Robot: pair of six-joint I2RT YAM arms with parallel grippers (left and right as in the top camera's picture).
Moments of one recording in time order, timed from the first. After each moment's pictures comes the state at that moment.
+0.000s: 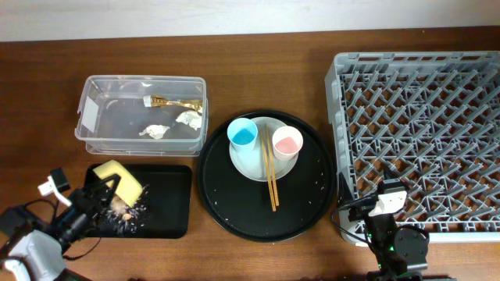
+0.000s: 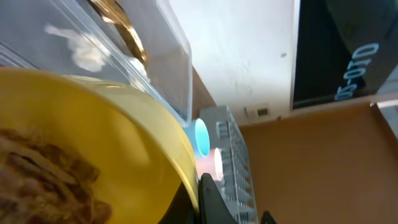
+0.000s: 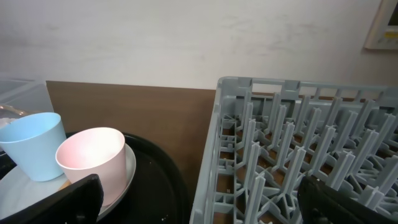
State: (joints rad) left arm 0.95 1.33 0.67 -0.82 1.37 0.23; right arm 0.07 0.01 0.01 -0.07 -0.06 0.00
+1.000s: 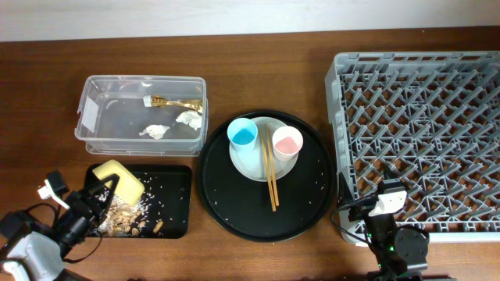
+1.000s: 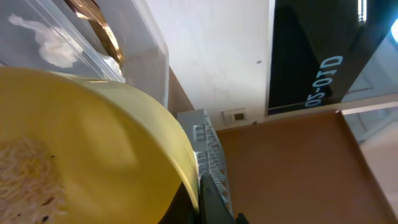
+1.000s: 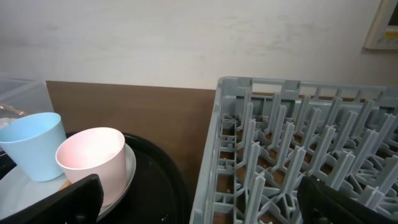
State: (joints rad) left arm 0.96 1.33 0.67 -0.91 1.46 0.26; right arm 0.07 0.01 0.01 -0.07 -0.06 0.00
